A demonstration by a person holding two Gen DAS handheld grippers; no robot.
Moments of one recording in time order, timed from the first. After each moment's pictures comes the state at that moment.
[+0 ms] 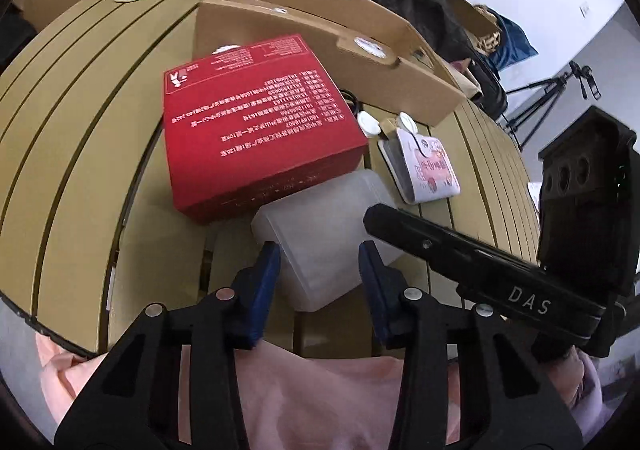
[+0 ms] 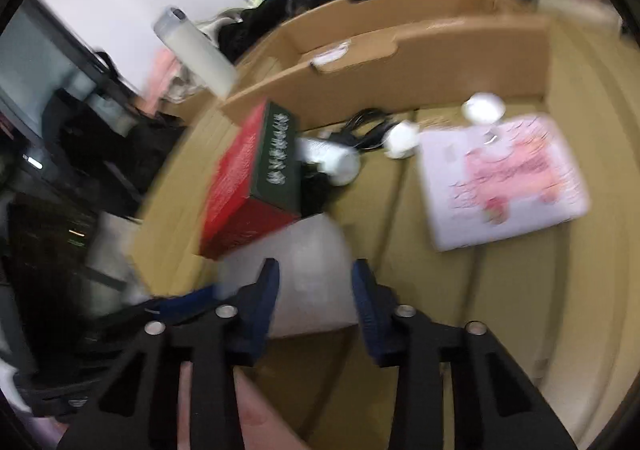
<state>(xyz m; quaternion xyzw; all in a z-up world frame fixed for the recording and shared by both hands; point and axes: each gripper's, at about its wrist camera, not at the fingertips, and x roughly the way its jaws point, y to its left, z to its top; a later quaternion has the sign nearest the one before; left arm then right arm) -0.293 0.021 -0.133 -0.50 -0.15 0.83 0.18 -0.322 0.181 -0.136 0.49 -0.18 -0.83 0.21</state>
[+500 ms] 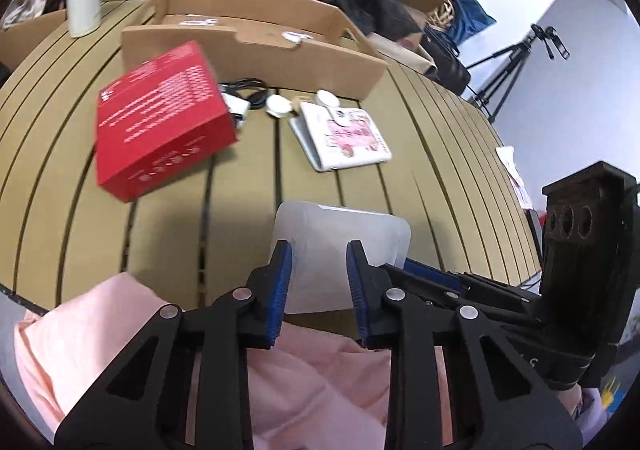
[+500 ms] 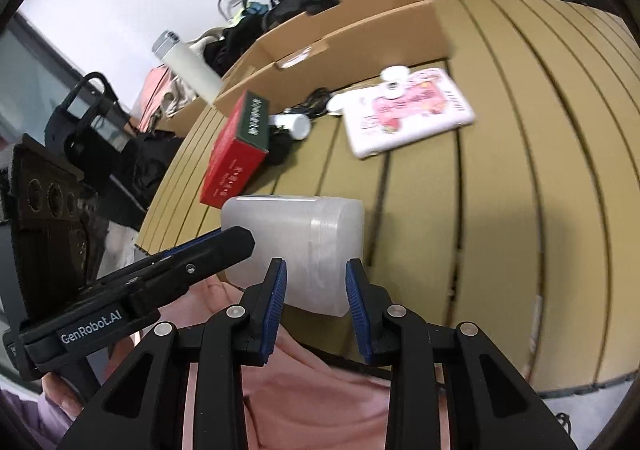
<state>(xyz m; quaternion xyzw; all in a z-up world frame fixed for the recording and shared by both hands) -0.253 0.081 -0.106 -0.49 -0.10 0.83 0.23 -0.235 0.235 -0.119 0.48 -0.20 -0.84 0.16</state>
